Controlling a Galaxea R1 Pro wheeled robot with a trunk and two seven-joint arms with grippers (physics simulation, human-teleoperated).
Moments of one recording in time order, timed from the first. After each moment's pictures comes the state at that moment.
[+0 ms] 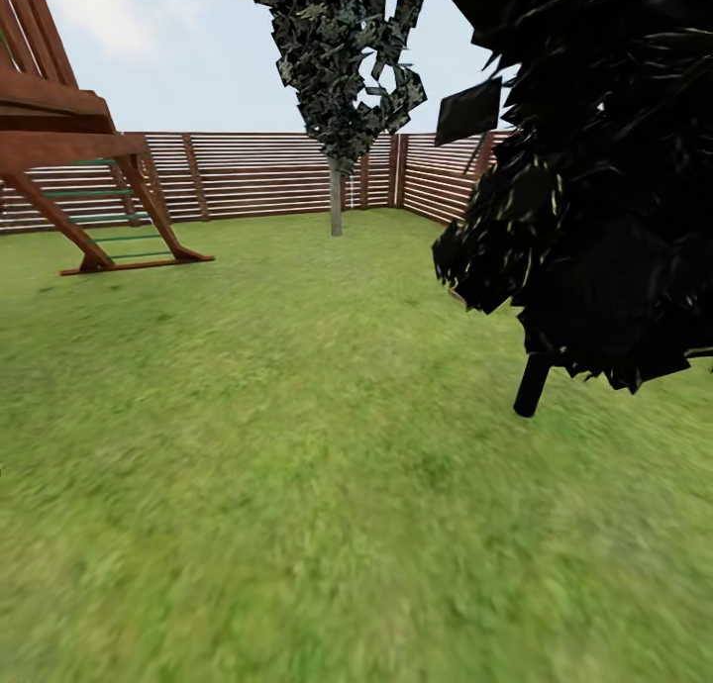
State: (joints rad) left arm 0.01 -0.02 0.00 -0.06 0.00 -0.01 0.00; right arm -0.09 -0.02 0.01 -0.04 0.00 -0.13 -0.01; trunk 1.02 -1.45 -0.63
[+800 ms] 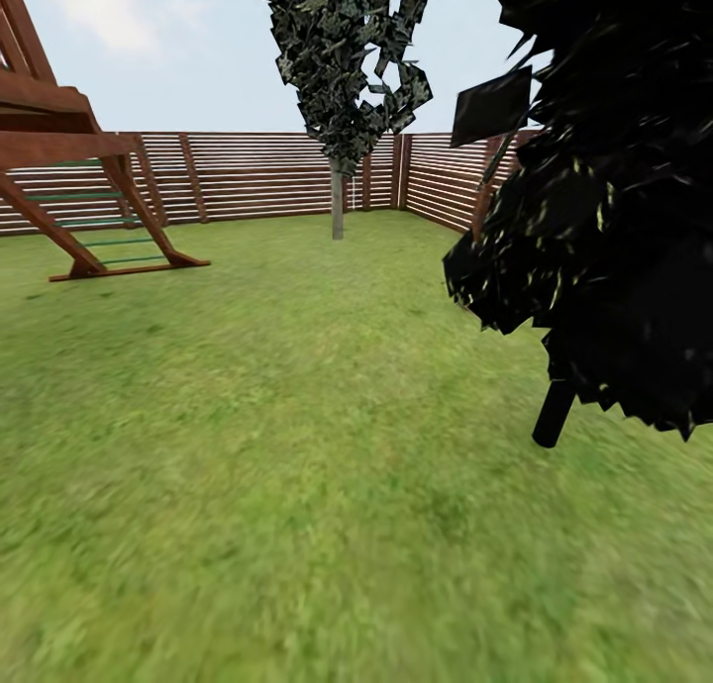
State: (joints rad) left arm 0.01 -0.02 0.00 -0.06 0.00 -0.01 0.00; right arm -0.09 -0.03 0.01 -0.04 0.00 -0.13 -0.01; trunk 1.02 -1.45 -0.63
